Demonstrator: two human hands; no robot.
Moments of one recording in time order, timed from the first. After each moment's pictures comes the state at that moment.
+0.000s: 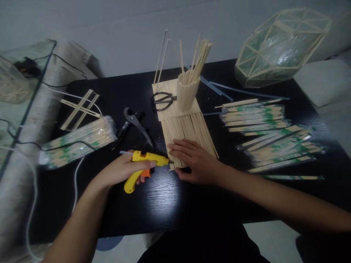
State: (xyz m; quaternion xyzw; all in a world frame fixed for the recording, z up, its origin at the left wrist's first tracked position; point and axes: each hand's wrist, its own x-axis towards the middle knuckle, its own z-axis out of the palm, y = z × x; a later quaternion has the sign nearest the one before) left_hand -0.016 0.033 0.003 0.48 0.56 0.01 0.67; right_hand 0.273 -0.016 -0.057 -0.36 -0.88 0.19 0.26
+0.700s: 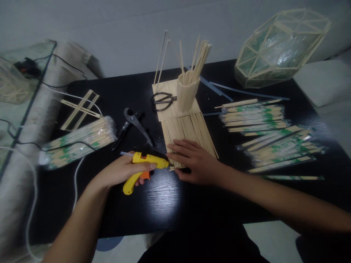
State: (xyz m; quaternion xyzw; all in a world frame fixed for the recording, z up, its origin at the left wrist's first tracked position) left_hand -0.017 0.032 0.005 0.49 0.56 -0.01 0.67; right_hand 0.272 -0.016 -0.058 -0.35 -0.89 0.16 0.26
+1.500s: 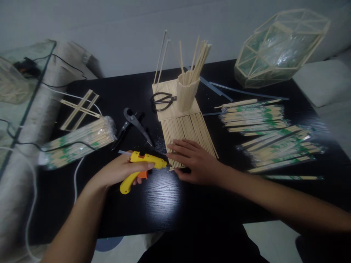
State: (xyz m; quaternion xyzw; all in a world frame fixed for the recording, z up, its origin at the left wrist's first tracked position) left_hand -0.015 0.032 0.011 0.47 0.58 0.01 0.67; right_hand 0.272 -0.017 -0.058 -0.35 -0.88 0.18 0.25
